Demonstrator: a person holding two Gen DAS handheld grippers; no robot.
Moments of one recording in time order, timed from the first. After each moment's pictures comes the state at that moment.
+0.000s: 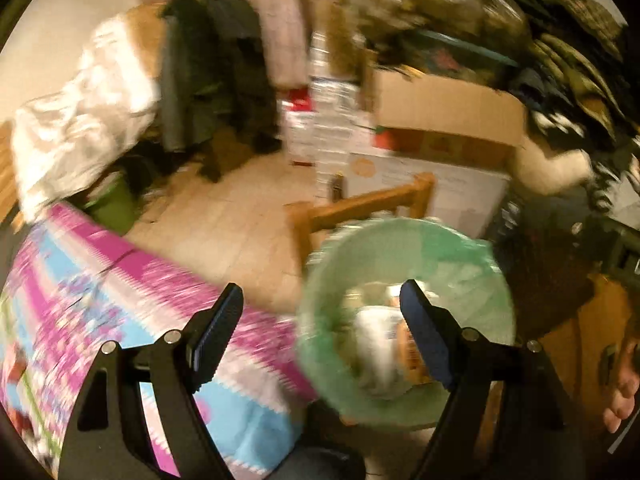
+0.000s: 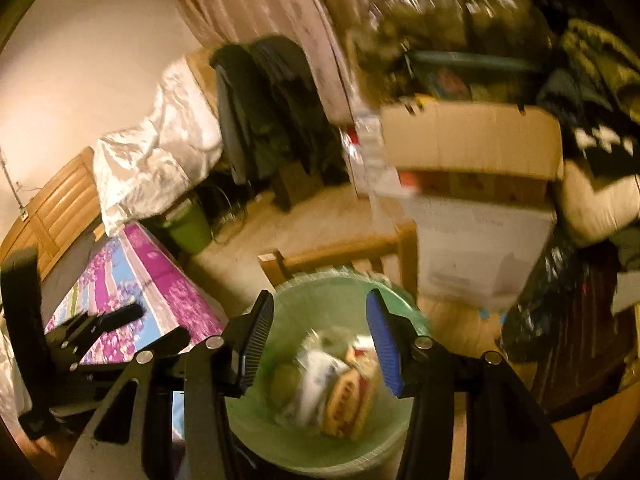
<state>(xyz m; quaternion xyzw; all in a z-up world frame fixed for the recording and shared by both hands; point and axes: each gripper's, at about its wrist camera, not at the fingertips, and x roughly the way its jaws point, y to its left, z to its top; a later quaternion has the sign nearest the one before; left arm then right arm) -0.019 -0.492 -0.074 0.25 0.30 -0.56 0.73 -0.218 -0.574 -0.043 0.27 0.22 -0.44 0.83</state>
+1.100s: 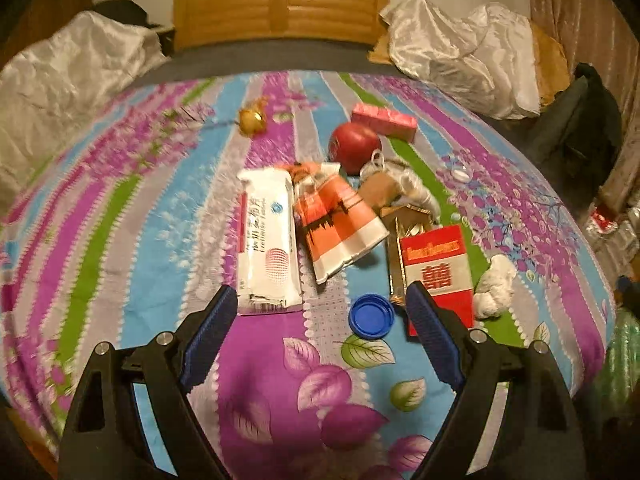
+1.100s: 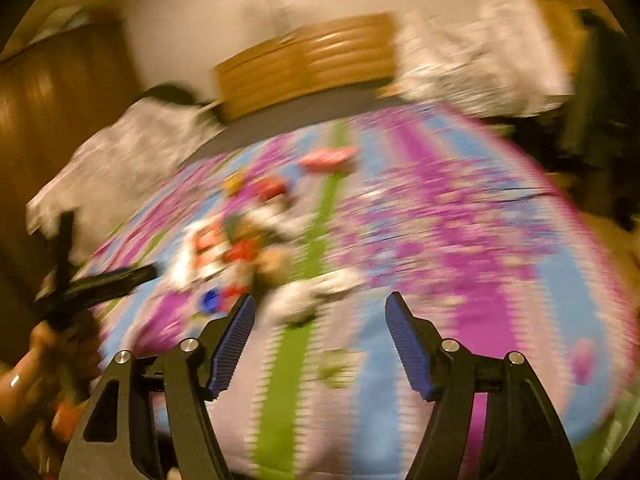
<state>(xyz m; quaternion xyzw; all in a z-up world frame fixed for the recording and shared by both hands) 0.217 0.032 -0.129 0.00 0.43 -0.13 0.89 0.133 -0.228 -0.105 0.13 0.36 0.09 0.92</state>
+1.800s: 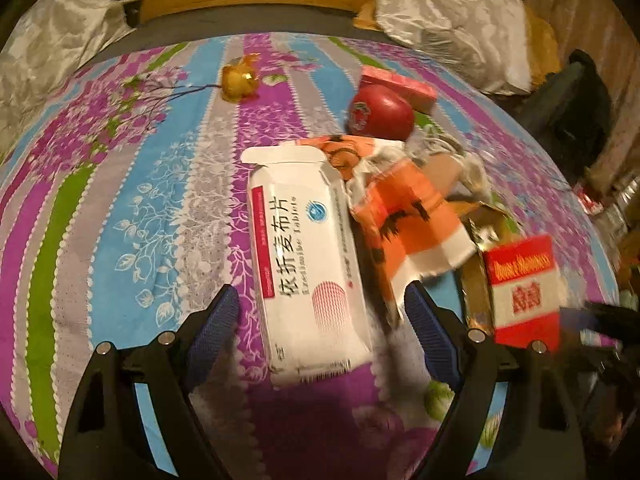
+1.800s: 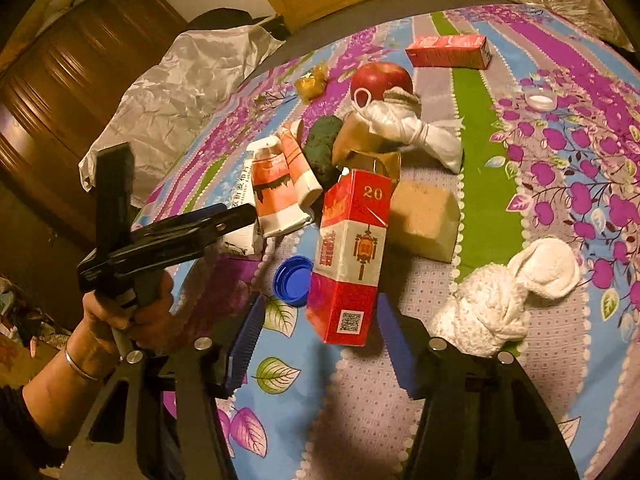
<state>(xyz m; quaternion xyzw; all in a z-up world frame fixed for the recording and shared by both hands) 0.297 0.064 -0.179 0.01 0.47 -0.19 0.86 0.264 -0.130 -0.187 0.18 0.48 0.22 0.83</state>
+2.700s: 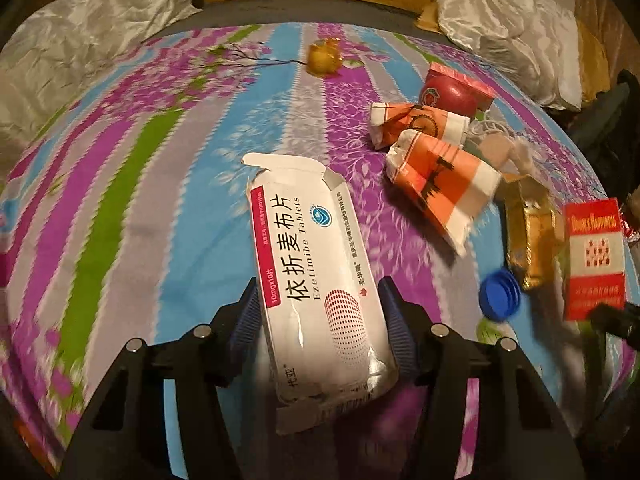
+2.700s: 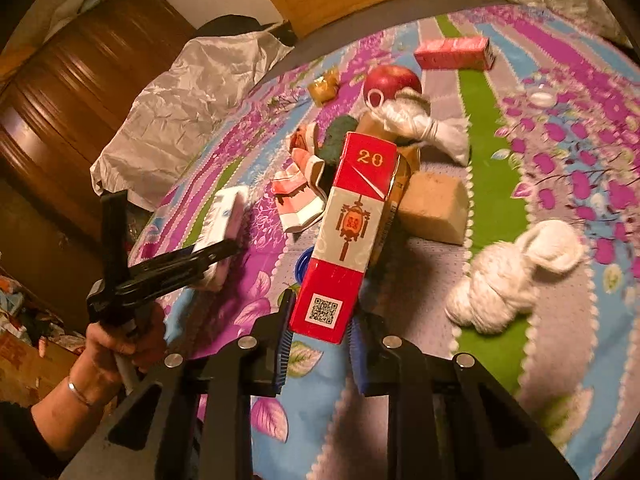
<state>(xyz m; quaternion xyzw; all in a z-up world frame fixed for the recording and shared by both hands) 0.247 0.108 -0.180 -0.01 0.49 -0.07 0.87 0.242 -0.129 -0.172 0.19 0.46 0.23 0.83</state>
